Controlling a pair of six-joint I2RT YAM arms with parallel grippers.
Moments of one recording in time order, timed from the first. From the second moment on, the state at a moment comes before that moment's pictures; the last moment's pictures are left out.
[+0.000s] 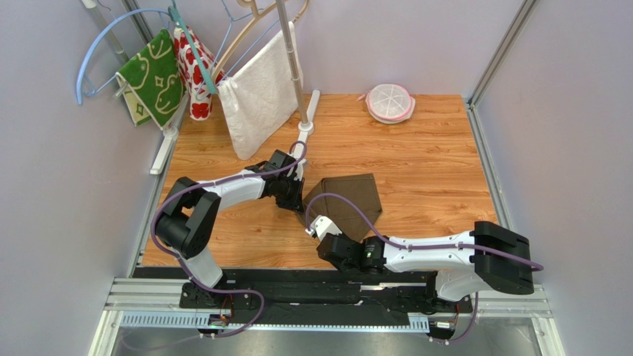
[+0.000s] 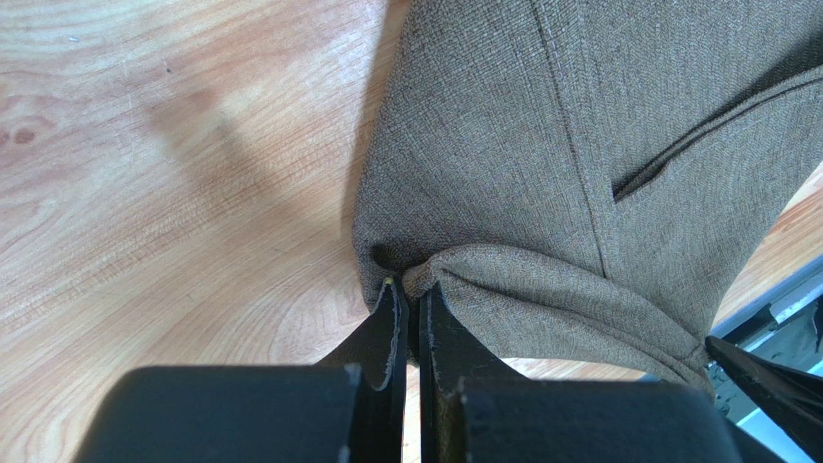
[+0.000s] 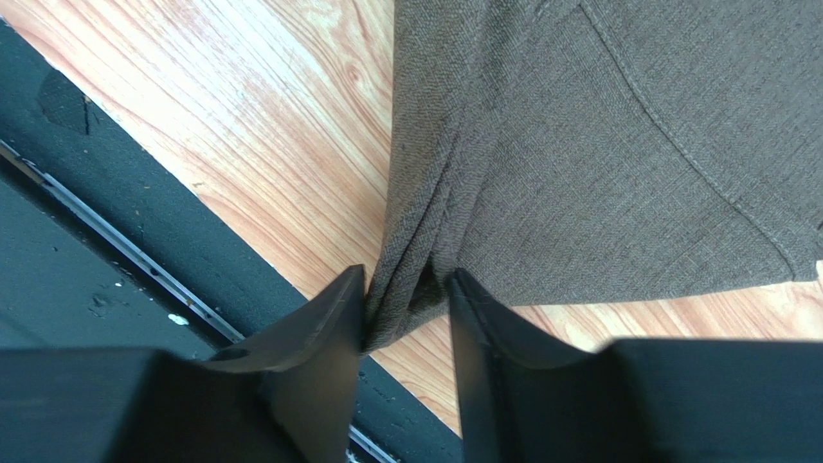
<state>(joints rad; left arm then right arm) -0.54 1.69 0.95 -0.35 0.29 -0.30 1.35 1.39 0.70 -0.34 0.42 0.34</state>
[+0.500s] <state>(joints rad) -0.54 1.70 0.96 -0.37 0.29 -0.28 0.96 1.26 0.56 -0.23 -0.02 0.38</state>
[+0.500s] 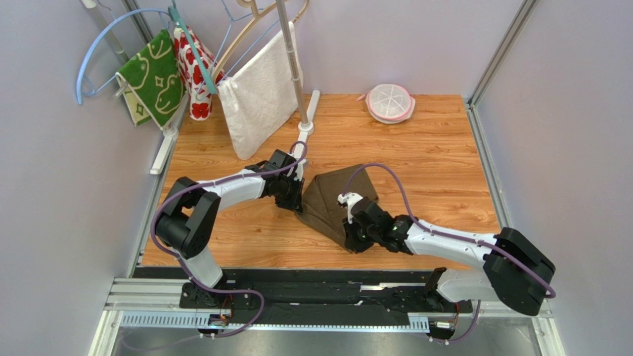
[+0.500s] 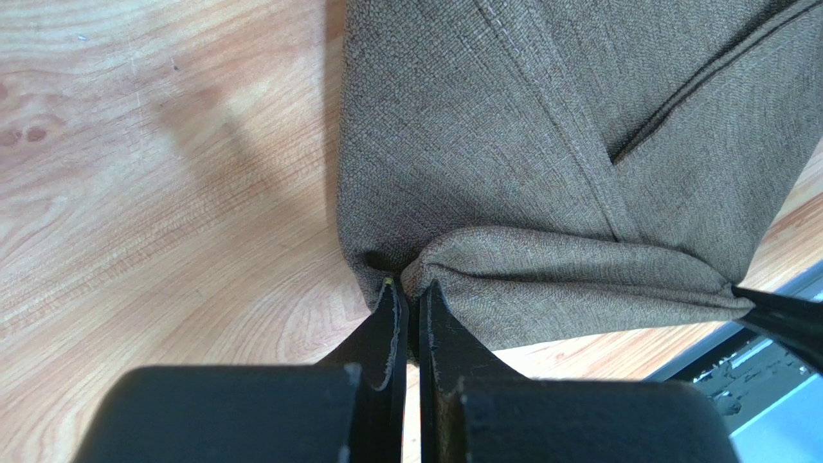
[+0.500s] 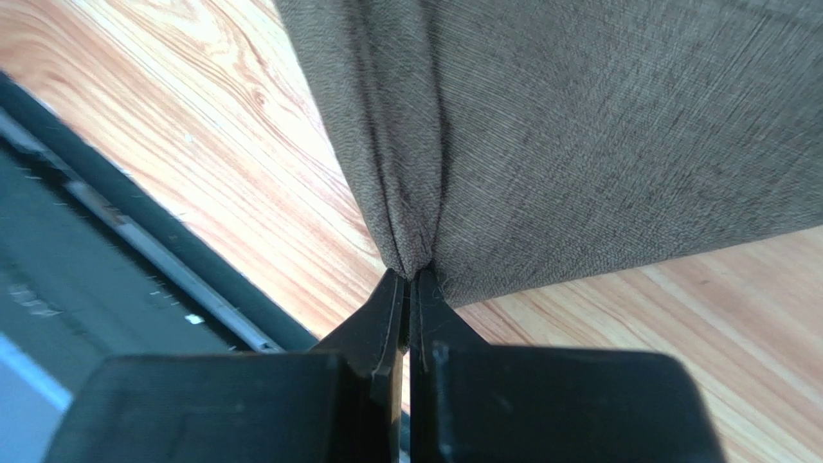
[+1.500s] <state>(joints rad) -0.52 1.78 1.07 -0.49 0.34 -0.24 0.95 1.15 0.80 -0.29 -0.17 0.27</state>
